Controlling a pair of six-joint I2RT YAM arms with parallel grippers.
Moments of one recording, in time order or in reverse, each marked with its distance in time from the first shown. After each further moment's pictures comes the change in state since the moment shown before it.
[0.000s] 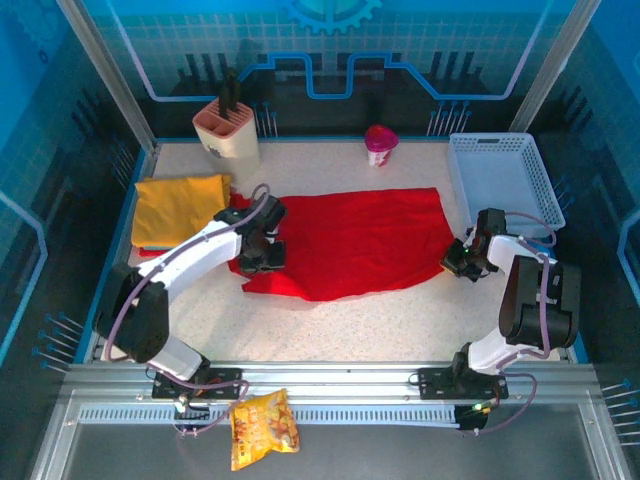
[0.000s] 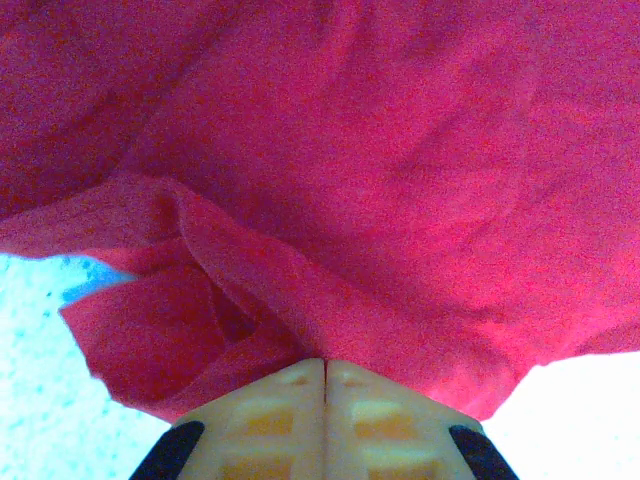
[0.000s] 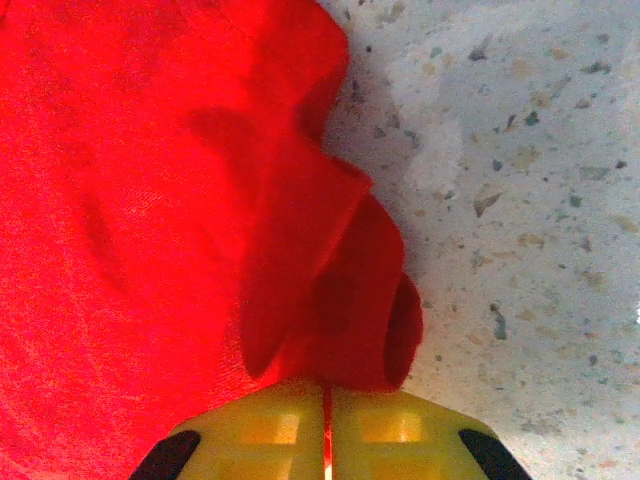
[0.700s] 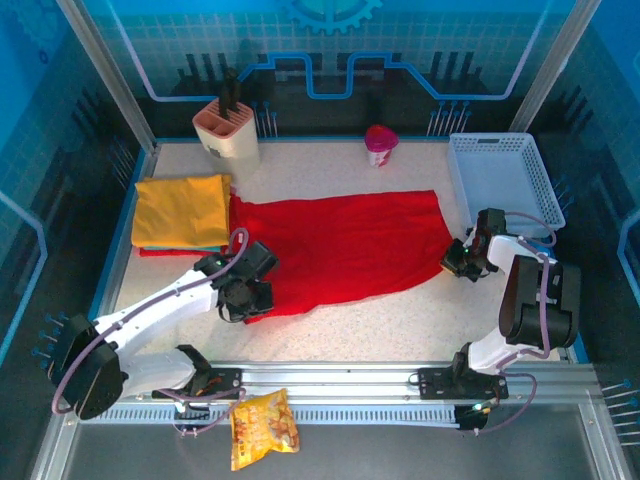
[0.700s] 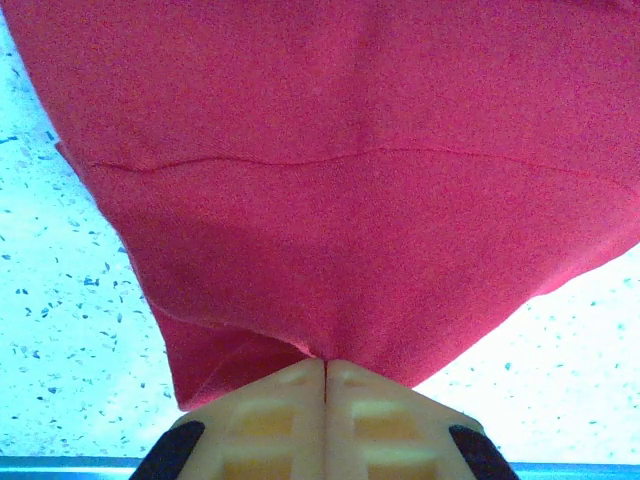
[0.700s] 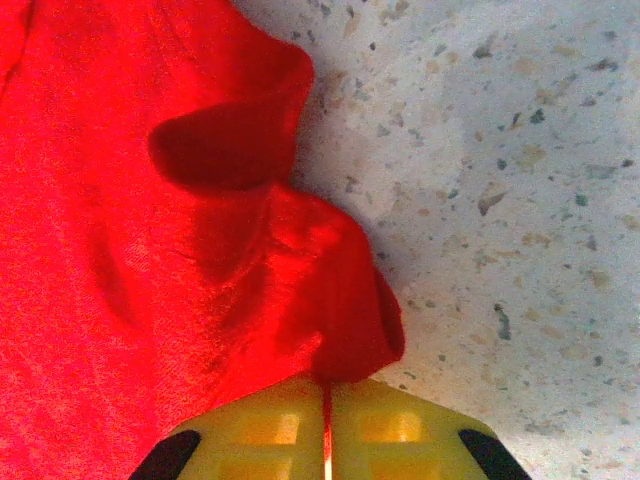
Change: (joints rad) left arm -0.174 -0.340 -0.316 -0.046 -0.027 -0.336; right arm 0.000 0.002 0.000 0.001 -0.004 0.000
